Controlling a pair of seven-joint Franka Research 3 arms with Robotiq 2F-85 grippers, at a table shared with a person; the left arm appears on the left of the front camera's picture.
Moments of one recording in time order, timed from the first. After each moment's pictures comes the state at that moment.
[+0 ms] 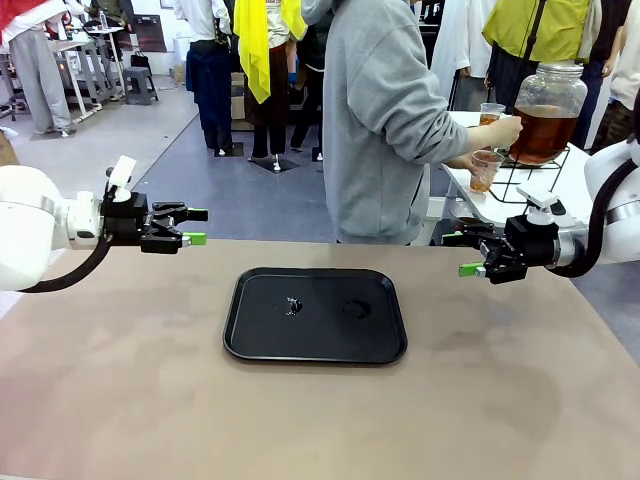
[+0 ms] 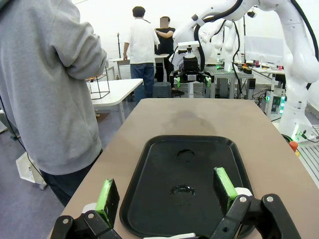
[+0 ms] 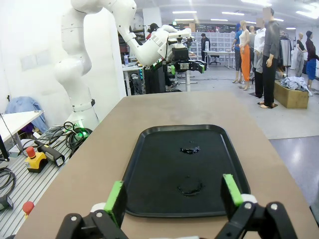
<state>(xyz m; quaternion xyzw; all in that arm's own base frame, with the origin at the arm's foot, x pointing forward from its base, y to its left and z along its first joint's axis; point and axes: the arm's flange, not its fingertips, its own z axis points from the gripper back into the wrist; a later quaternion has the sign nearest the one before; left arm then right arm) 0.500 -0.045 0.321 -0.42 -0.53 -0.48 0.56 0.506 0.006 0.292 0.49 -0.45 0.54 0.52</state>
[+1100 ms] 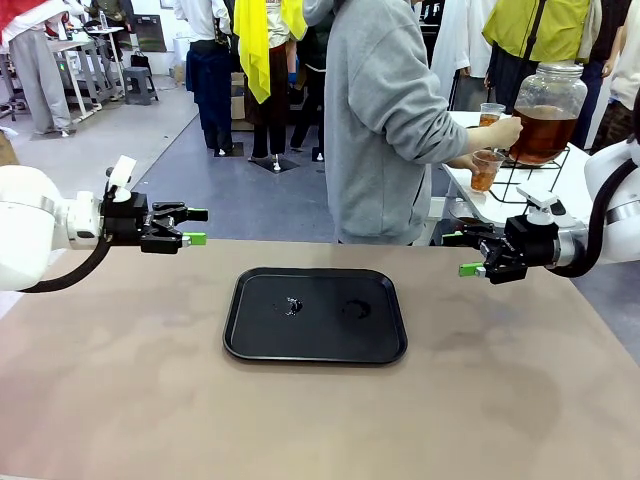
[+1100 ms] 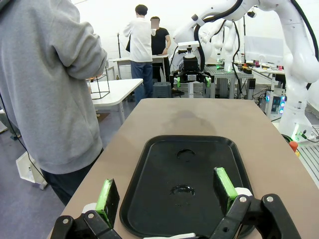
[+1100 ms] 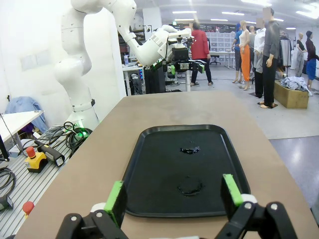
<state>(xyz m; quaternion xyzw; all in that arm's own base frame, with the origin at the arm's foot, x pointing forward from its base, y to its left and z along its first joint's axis) 0.500 -0.045 0.321 -0.42 -0.53 -0.48 0.56 0.506 0.006 0.292 0.49 -0.45 0.54 0.52</state>
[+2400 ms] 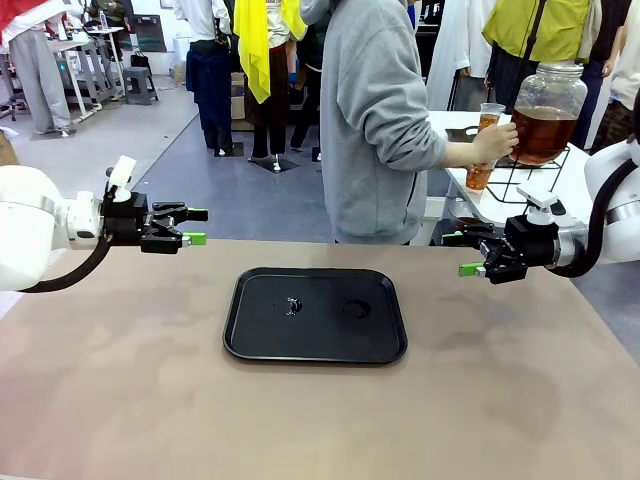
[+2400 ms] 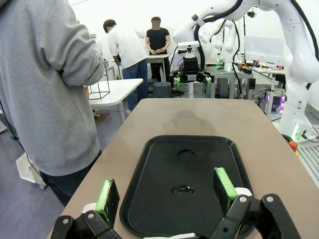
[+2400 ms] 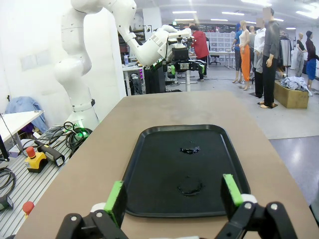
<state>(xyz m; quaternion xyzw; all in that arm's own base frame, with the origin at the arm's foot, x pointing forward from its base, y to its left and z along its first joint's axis) 0.500 -0.045 0.321 -0.42 -0.53 -0.48 0.56 0.506 0.006 0.292 0.49 -0.45 0.54 0.52</state>
